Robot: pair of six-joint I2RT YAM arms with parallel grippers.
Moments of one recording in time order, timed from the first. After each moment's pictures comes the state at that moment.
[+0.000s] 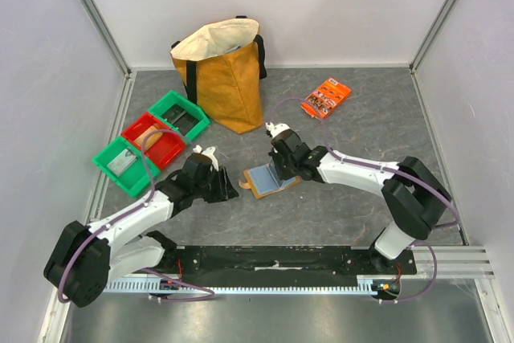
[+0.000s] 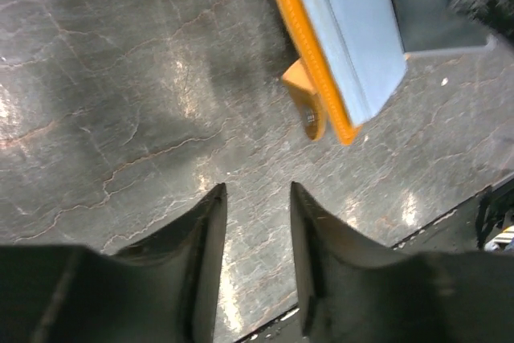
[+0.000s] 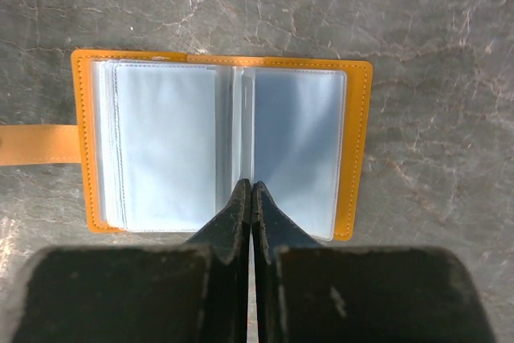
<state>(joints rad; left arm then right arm) -0.57 1.07 0.44 -0.19 0.18 -0.66 0.82 1.65 1.00 -0.27 0.15 0.30</state>
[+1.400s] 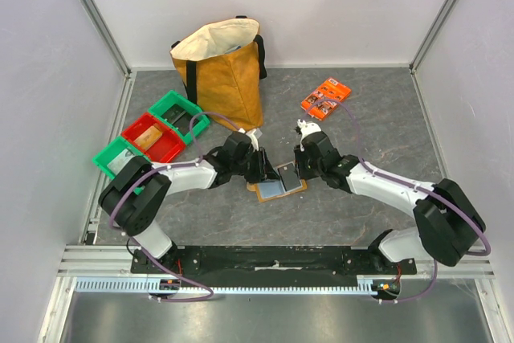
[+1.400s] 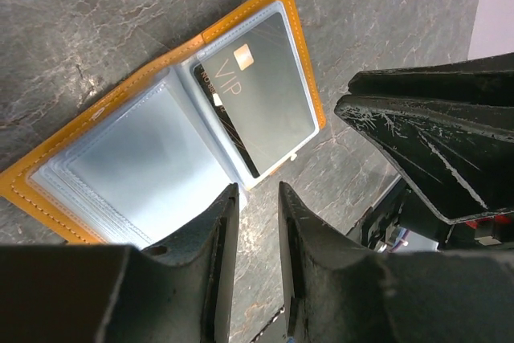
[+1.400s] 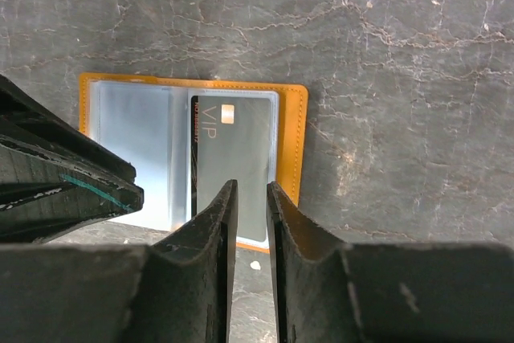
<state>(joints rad) -0.70 1.63 0.76 0.16 0.35 -0.84 0.69 1.38 0.75 -0.16 0.12 0.36</state>
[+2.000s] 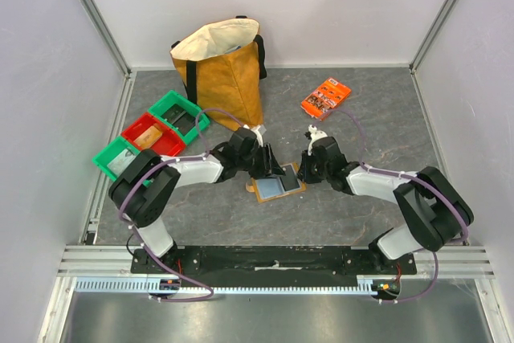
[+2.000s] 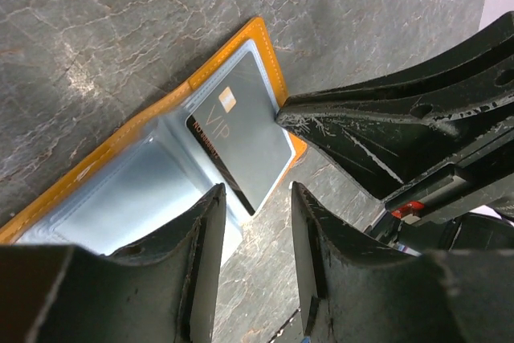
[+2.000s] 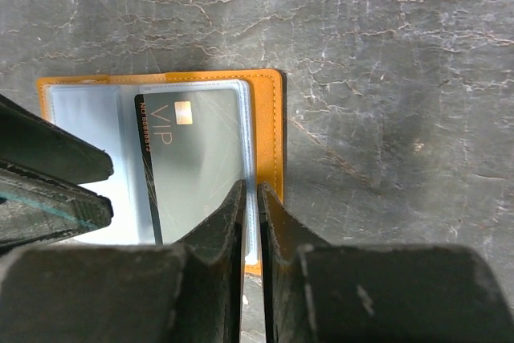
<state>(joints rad) -0.70 1.71 0.84 0.16 0.34 -0.84 0.57 1.49 0.61 0.09 -0.08 0.43</state>
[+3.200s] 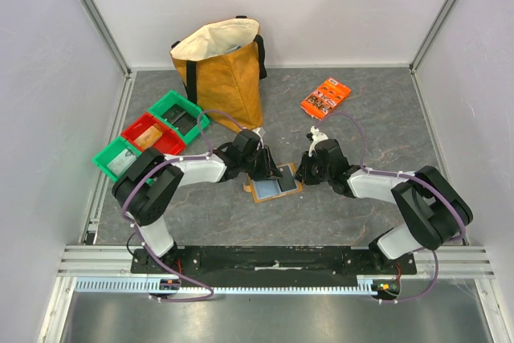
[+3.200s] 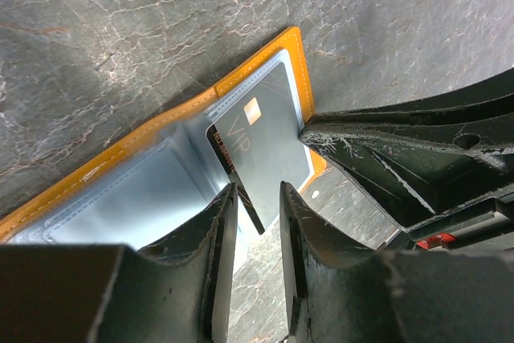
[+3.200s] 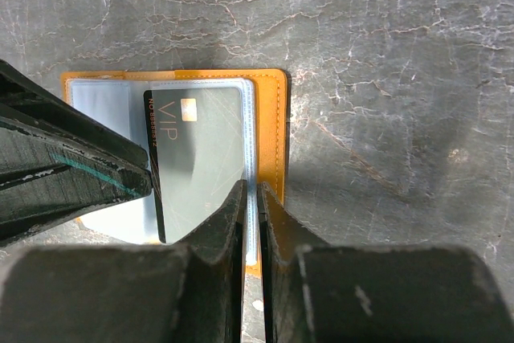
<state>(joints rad) -0.72 1.74 0.87 0.08 0.26 -0.87 0.55 1.51 0.55 0.22 -0.16 0.48</state>
